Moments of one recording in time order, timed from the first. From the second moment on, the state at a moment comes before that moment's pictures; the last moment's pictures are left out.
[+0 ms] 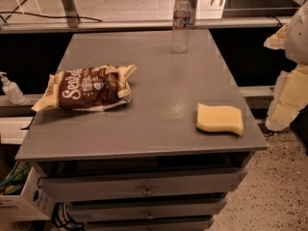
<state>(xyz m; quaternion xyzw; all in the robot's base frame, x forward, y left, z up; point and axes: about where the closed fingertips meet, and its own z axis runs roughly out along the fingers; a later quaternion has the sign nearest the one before) 0.438 -0.217 0.976 -0.60 0.78 -0.03 0.16</state>
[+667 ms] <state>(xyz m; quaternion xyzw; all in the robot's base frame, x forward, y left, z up) 0.448 -0.215 0.966 -0.60 0.78 -0.02 0.18</state>
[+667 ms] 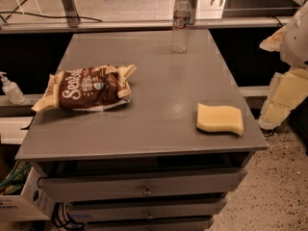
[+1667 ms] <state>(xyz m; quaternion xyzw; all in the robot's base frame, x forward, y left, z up) 0.539 -0.137 0.920 -0.58 0.74 0.09 0.33</state>
